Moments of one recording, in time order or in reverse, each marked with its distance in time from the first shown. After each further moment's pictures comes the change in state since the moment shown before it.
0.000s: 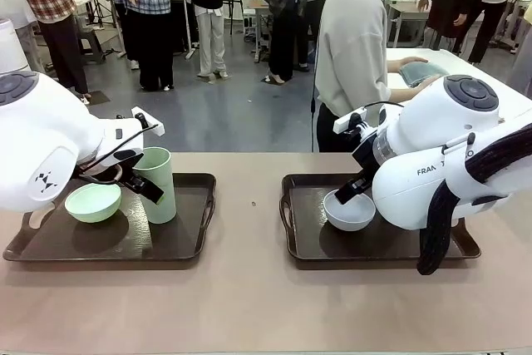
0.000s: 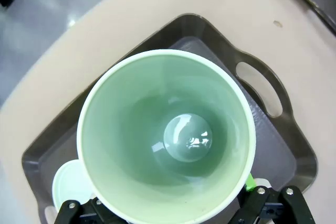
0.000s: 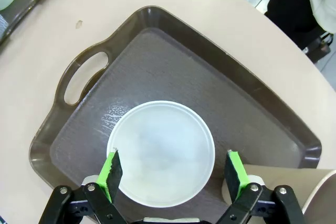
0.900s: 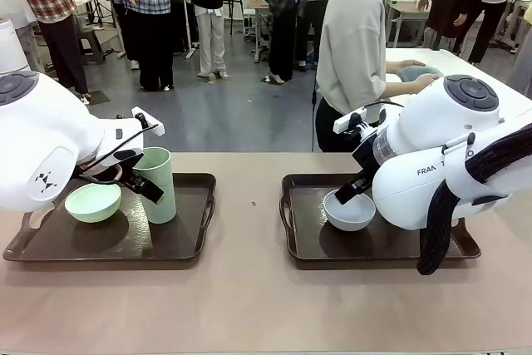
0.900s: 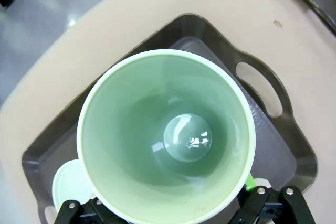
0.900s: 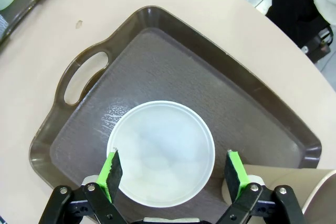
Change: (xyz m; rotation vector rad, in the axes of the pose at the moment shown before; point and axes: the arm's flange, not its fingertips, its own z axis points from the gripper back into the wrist) left arm 0.000 0.000 0.000 0.000 0.000 0.000; right arm 0.000 0.000 0.000 0.000 0.000 0.000
